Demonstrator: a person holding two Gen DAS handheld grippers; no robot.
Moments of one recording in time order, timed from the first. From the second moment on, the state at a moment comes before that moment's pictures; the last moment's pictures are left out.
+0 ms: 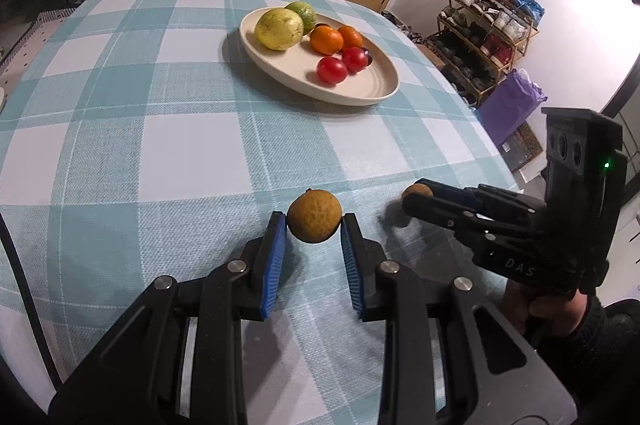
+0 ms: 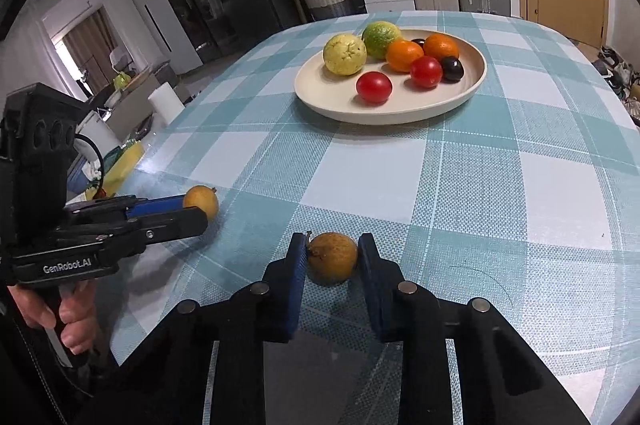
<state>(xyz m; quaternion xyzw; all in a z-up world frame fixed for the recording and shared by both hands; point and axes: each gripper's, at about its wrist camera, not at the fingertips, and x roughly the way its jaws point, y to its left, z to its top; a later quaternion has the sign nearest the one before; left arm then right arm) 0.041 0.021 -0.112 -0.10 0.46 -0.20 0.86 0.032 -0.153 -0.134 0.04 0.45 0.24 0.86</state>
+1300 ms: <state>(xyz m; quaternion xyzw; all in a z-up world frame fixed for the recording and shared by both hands) 0.200 -0.027 -0.061 -0.08 0.42 -0.22 0.88 0.140 -0.181 -0.081 0.09 0.37 0.26 0.89</state>
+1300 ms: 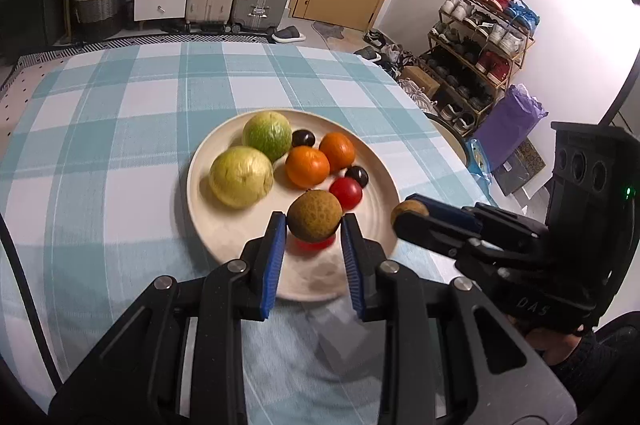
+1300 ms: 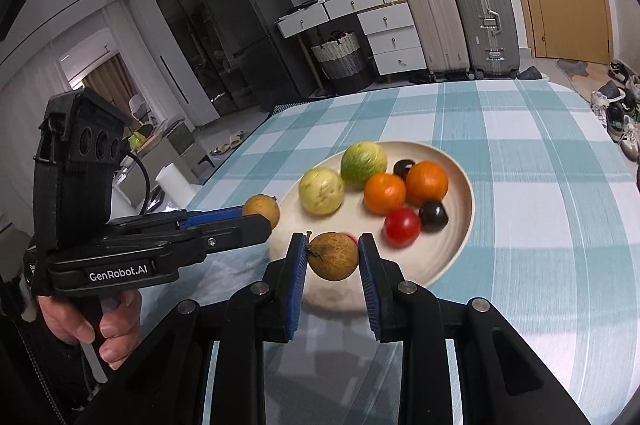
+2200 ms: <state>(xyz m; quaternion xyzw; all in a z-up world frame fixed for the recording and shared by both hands) 0.270 -0.044 -0.079 -0.10 0.45 -0.22 0.86 0.198 -0.162 -0.109 0.06 0.40 0.26 0.88</state>
